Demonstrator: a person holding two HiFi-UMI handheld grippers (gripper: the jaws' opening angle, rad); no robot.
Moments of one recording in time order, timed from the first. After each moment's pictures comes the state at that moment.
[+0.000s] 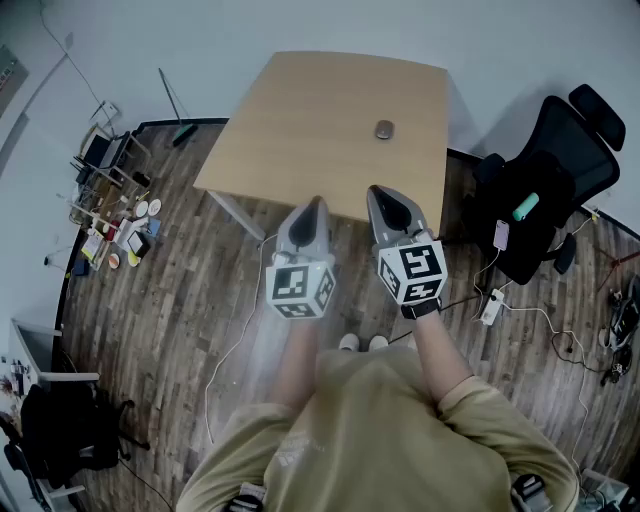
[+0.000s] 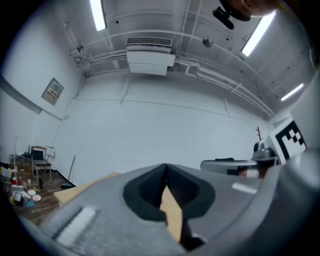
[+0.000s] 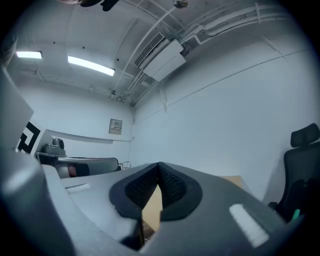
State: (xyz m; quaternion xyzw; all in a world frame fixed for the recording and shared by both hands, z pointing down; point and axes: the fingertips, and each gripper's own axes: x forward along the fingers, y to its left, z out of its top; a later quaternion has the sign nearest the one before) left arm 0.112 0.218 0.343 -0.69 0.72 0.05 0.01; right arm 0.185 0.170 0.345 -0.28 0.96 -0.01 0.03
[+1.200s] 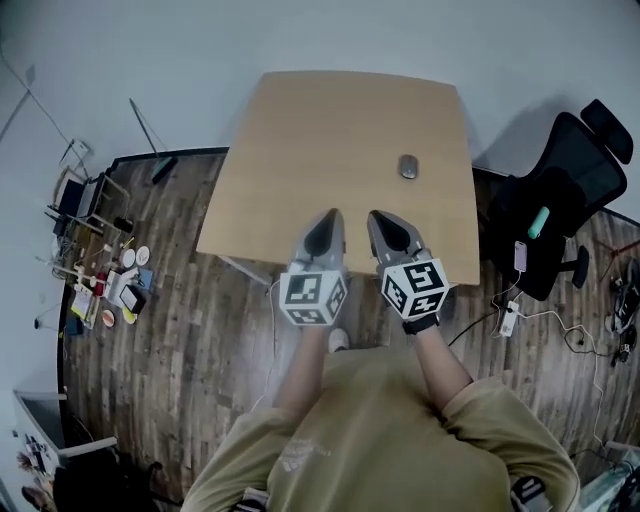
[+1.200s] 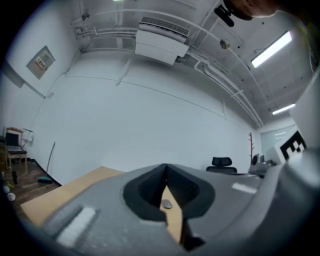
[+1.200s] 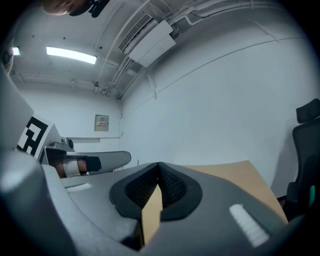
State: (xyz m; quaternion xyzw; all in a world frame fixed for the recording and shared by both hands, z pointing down) left arm -0.079 0.052 0.383 -0.77 0.64 0.06 -0.04; right arm -0.018 0.034 0.405 -0.34 0.94 -0.07 0.01
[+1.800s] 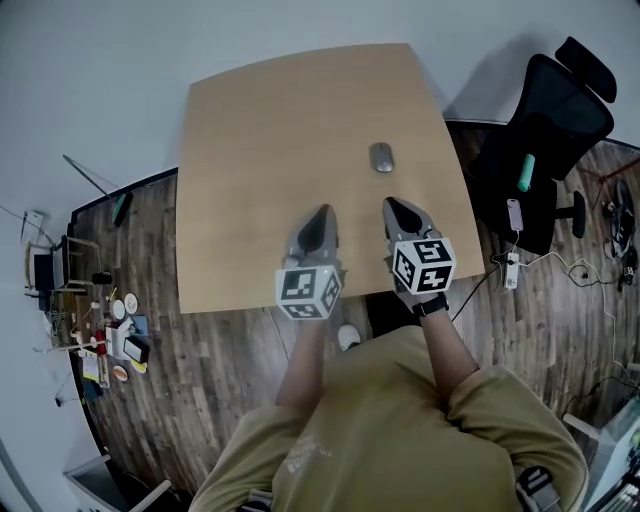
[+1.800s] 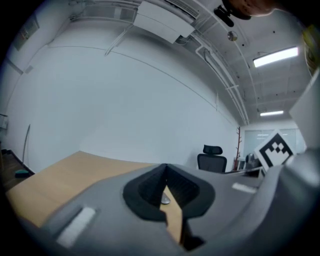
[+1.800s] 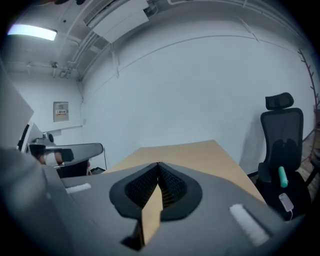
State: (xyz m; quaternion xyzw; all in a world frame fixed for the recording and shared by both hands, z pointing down) left arm -0.078 -0.120 0.464 -0.83 0.55 0.01 -0.10; right arm 0.034 -0.144 0.508 -0.49 0.85 -0.17 -0.07
